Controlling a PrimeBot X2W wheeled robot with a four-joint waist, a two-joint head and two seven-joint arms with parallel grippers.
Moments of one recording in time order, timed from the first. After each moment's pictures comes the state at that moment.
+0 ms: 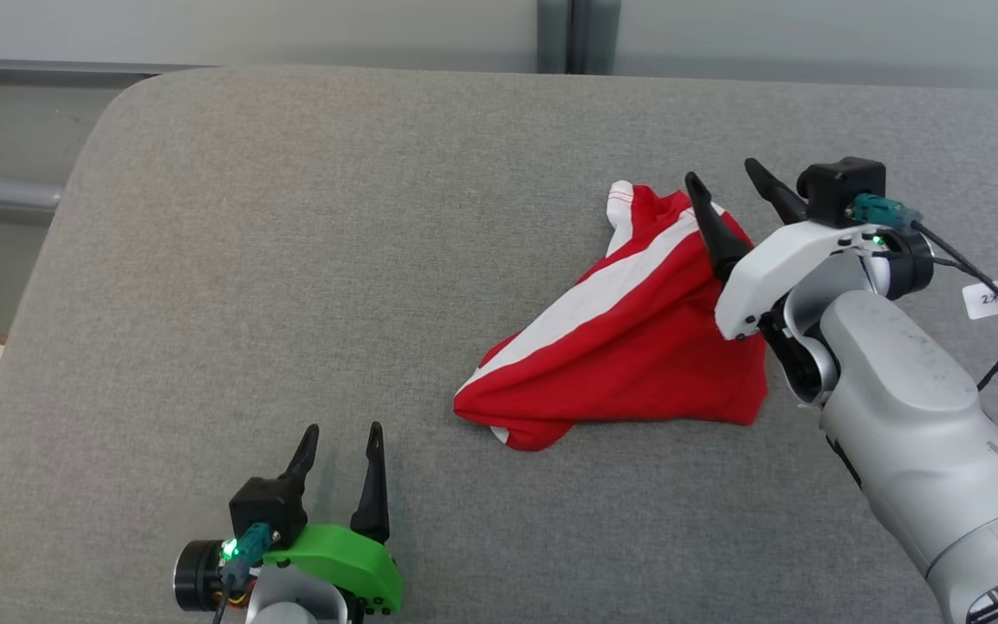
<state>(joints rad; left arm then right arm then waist) -0.15 0.05 -0.32 0.46 -0.34 0.07 -0.26 -0.80 -0.19 0.44 0.83 0.50 0.13 -0.20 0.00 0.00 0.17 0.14</state>
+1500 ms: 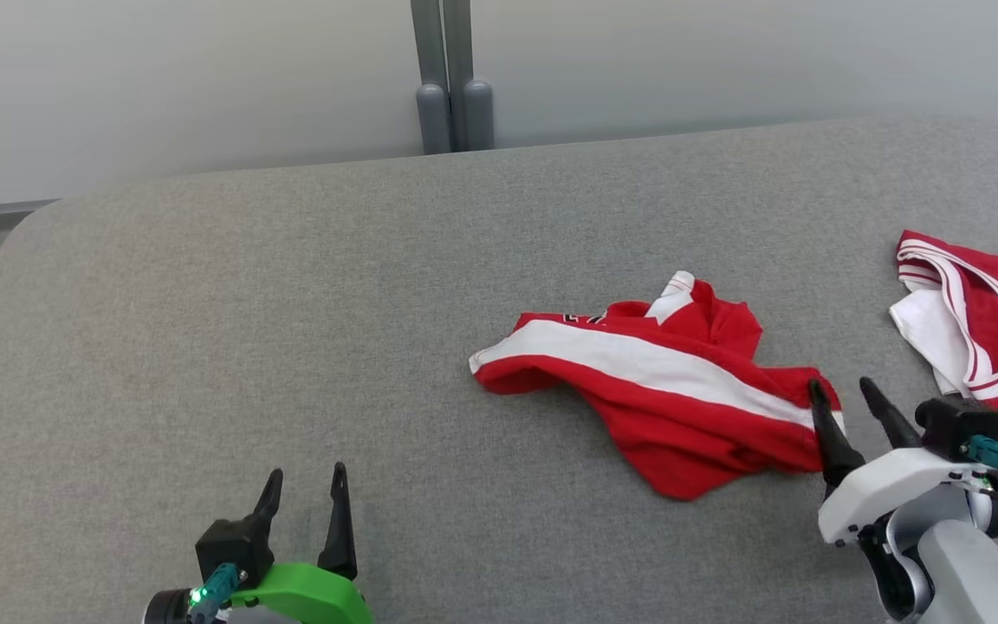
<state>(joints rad) -0.08 0.05 -0.23 0.46 -0.31 0.05 -0.26 -0.27 -0.26 0.20 0.63 0.49 0.13 -0.26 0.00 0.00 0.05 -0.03</state>
